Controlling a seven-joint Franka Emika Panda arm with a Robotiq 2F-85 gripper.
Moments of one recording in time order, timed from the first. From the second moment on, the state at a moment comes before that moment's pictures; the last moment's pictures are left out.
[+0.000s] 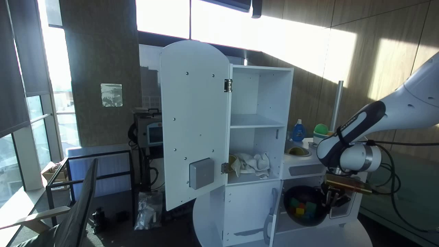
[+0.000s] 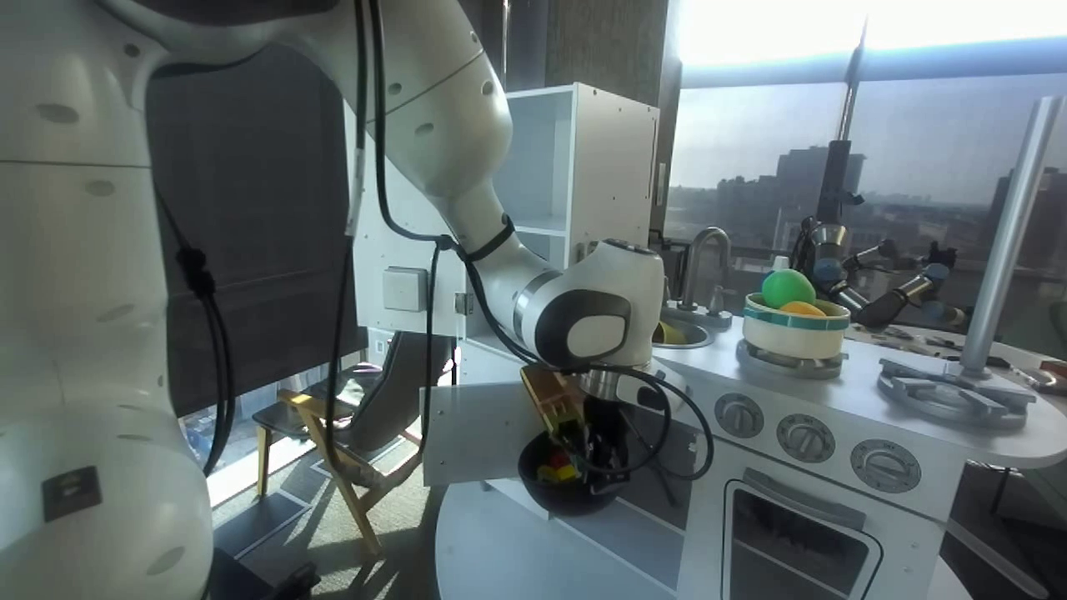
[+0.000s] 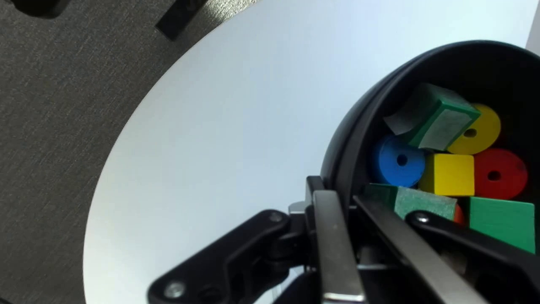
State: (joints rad) arm -0.24 0.01 -0.19 -2.49 0.12 2.51 0.23
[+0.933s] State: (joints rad) arm -0.23 0.17 -0.20 -2.34 0.32 2.52 0.47
